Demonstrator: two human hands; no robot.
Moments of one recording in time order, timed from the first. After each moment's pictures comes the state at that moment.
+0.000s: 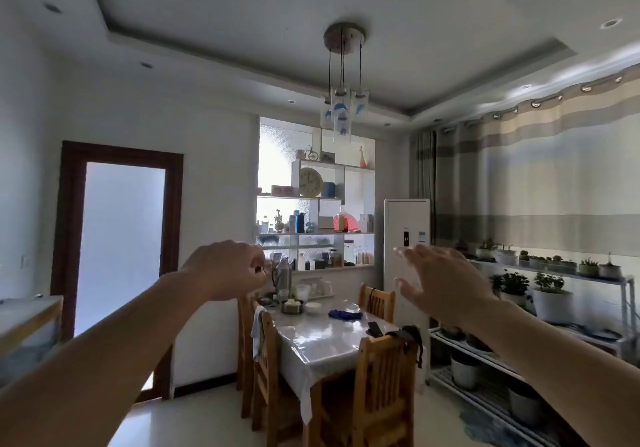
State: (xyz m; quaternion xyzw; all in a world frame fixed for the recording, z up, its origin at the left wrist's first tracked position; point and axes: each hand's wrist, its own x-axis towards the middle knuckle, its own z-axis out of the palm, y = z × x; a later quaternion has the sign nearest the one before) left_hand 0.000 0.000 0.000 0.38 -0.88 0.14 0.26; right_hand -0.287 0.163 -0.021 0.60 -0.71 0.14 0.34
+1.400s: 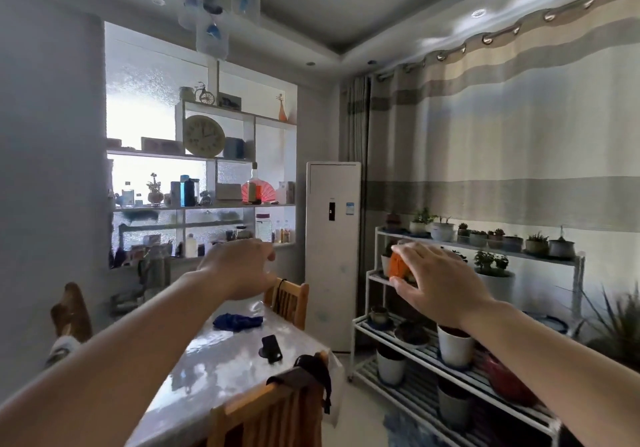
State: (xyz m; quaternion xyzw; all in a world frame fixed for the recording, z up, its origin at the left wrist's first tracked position) left_hand -0.684 -0.380 -0.050 0.29 -0.92 0.15 0.23; right_hand -0.902 -0.157 -0.071 0.55 -0.76 0.14 0.32
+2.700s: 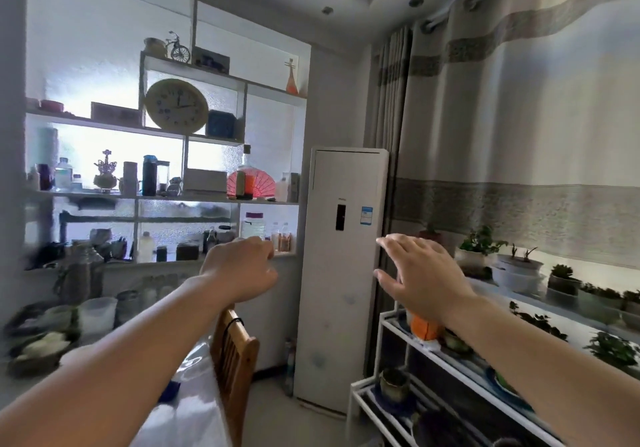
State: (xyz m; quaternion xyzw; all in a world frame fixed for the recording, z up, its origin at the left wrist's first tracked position) left_hand -1.281 -0.731 -0.060 0.41 -0.86 0.15 0.26; right_hand -1.515 -0.565 -0.052 0.62 -0.69 0.15 0.33
